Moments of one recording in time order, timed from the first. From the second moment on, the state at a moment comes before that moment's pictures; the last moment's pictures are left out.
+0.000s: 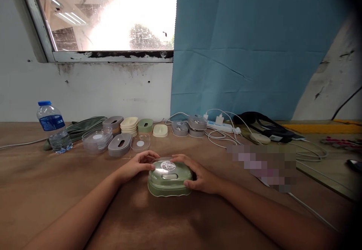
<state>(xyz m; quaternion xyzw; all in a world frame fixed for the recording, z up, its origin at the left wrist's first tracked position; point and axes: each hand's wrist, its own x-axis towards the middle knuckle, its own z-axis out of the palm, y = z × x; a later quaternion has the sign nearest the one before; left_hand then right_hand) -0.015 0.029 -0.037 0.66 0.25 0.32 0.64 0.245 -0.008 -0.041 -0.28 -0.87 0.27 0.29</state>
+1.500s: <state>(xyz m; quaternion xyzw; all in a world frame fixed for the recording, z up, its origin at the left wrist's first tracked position) -0.023 0.049 -0.044 0.53 0.50 0.60 0.33 0.230 0.138 0.011 -0.66 -0.70 -0.14 0.23</state>
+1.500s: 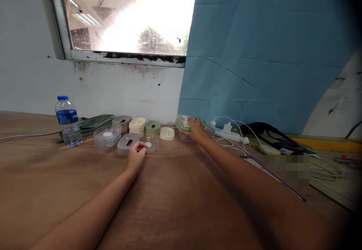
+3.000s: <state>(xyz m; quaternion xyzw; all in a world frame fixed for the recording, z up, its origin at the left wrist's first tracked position) -0.091 0.077 -0.035 0.73 0.62 0.29 -0.01 0.260 -0.008 -0.028 -0.29 -0.94 0.06 0.16</state>
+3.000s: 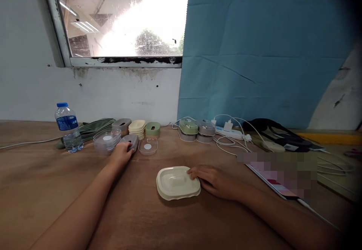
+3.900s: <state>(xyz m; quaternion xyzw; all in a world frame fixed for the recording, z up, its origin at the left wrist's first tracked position) -0.021 0.013 -0.014 0.93 0.22 0.19 0.22 0.261 -0.017 -0.025 -0.31 -0.94 0.15 0.09</state>
